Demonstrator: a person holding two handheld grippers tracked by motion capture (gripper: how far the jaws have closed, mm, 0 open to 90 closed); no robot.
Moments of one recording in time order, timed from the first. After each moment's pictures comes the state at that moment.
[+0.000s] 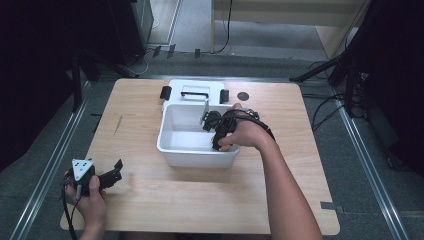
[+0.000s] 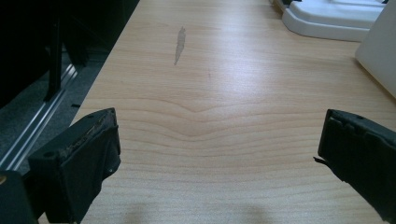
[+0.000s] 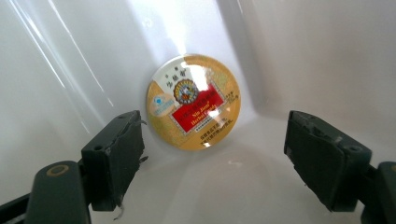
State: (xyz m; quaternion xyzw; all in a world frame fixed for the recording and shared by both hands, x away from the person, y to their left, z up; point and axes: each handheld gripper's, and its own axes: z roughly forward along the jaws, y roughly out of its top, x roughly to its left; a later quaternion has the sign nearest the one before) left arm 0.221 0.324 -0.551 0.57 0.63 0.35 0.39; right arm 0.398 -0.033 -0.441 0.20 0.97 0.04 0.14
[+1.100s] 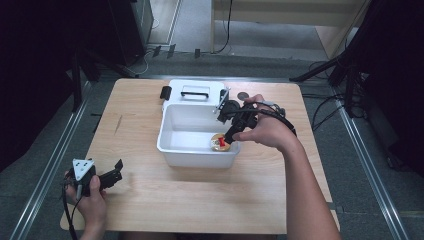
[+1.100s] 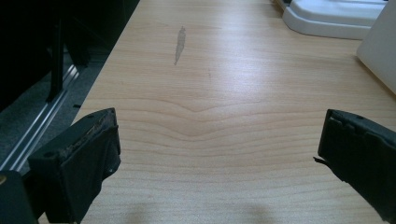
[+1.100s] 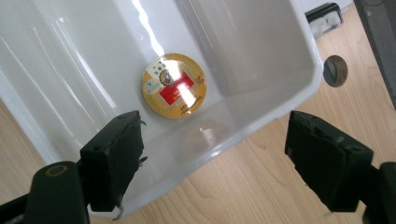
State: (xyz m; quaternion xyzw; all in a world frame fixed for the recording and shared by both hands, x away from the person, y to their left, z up) left arm 0.222 0.323 -0.551 0.58 0.63 0.35 0.39; right arm 0.373 -0.076 -0.376 0.22 0.95 0.11 0.17
